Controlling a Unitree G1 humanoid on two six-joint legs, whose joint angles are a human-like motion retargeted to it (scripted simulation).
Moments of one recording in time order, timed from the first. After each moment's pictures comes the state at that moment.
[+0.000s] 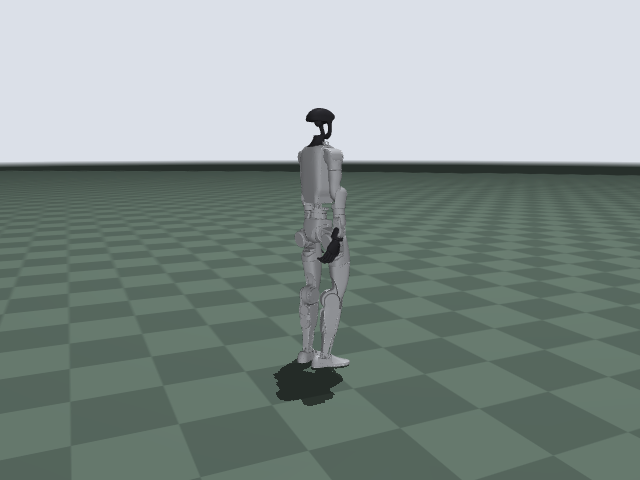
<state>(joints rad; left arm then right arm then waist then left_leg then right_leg) -0.05 0.05 0.18 1.45 0.14 -0.03 0.03 0.00 -0.14 -0.02 1.55 -0.37 0.24 0.37 -0.14 0.07 -0.10 -0.13 0.04 0.29 0.15 -0.08 -0.01 -0.12 0.02 -0.36 0.11 -0.09 -0.07</state>
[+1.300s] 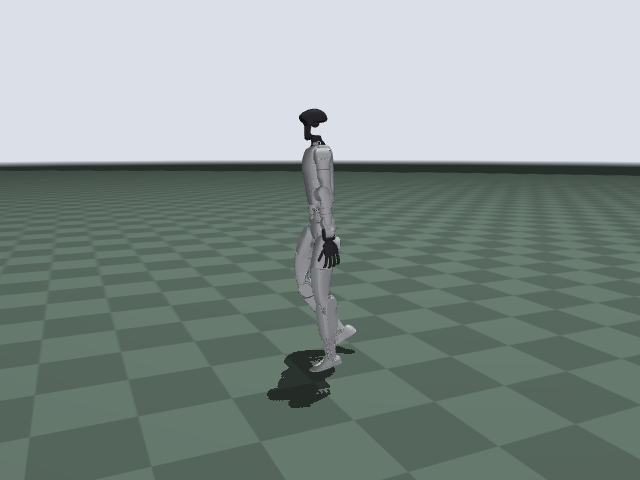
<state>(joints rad) -0.04 0.13 0.31 1.59 0.13 0.04 0.02 0.03 -0.16 -0.08 1.51 -0.35 0.20 0.34 -0.10 0.15 -0.04 -0.14 0.13 0.39 0.16 -0.15 -0.01 -0.18 -0.25 -0.53 0.84 -0.03 -0.06</state>
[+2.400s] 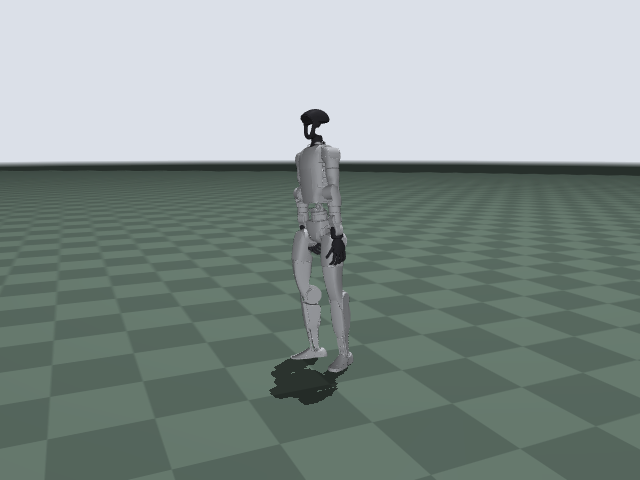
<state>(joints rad) -0.02 0.10 0.27 1.60 0.17 0.05 -0.06 0.04 -0.16 -0.03 1.64 -0.47 0.25 0.31 -0.13 0.05 -0.15 -0.02 0.03 0.38 0.00 -0.12 -0.06 -0.11 -0.06 -0.42 0.03 -0.07 0.04</state>
